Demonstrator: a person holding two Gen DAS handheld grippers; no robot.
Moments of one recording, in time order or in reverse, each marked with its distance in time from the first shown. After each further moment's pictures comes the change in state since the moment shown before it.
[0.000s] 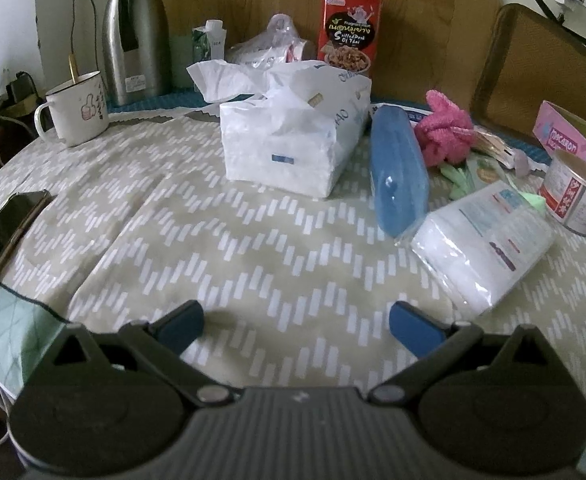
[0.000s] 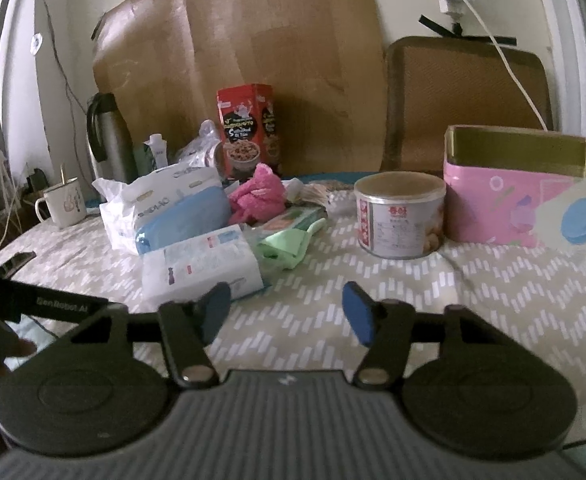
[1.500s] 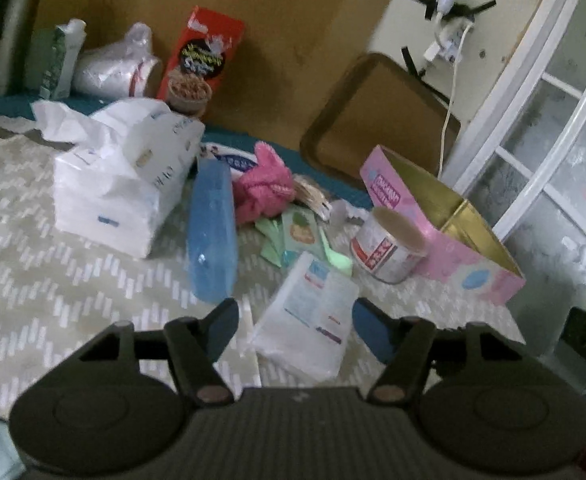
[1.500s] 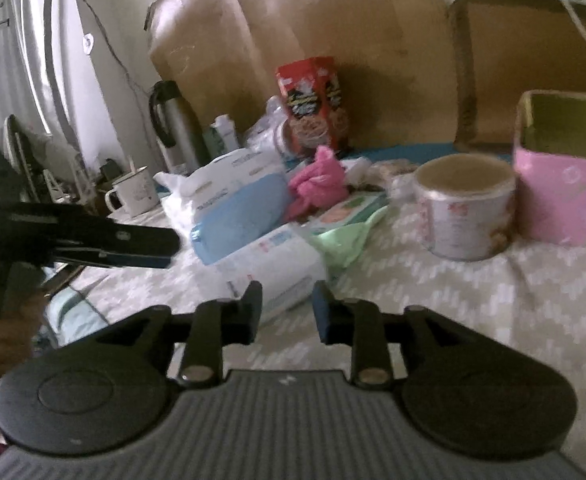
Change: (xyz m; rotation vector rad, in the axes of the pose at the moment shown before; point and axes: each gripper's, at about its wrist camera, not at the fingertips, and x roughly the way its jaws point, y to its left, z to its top) left arm -0.017 -0.001 0.046 -0.042 -0.019 -0.602; right arm 0.013 -0.027 0.025 0.027 0.145 0.318
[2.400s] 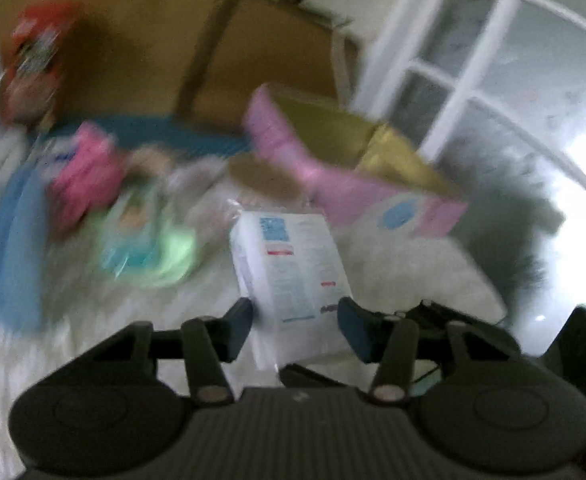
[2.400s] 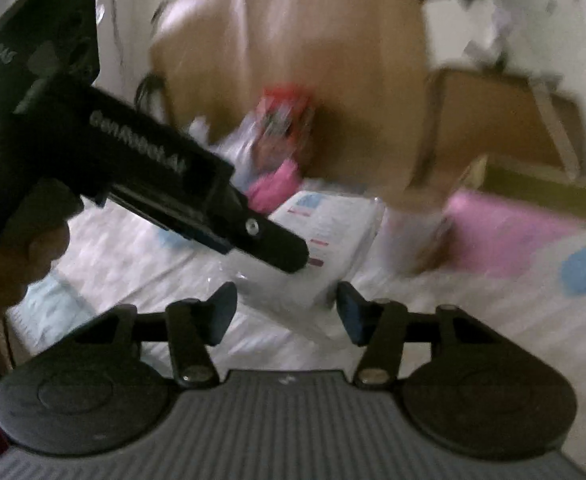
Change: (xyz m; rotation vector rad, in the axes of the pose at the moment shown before) left arm 0.073 -0.095 -0.010 0.225 0.185 -0.119; right arm -0.047 0.003 -0.032 -0.243 -0.166 -0.230
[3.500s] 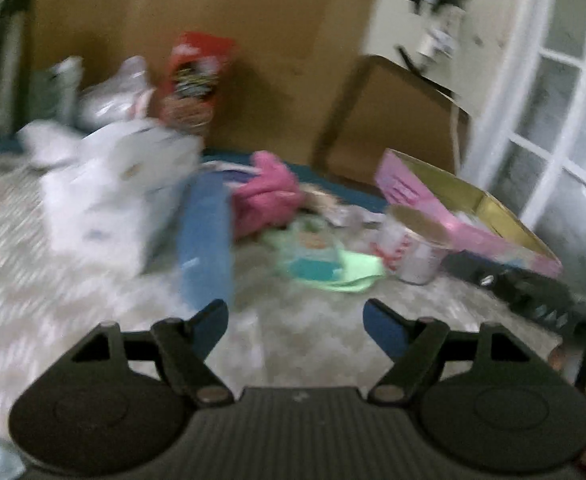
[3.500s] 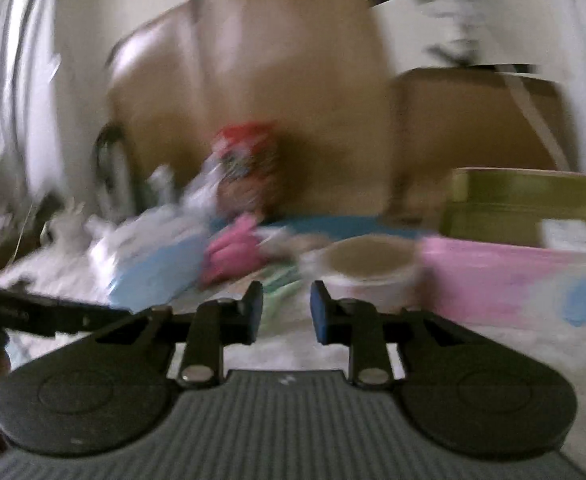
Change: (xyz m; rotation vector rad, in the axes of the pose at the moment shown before) left arm -0.045 0.054 -0.039 -0.087 -0.253 0.240; right arm 0.055 -0.015 0.035 0.110 0.017 0.022
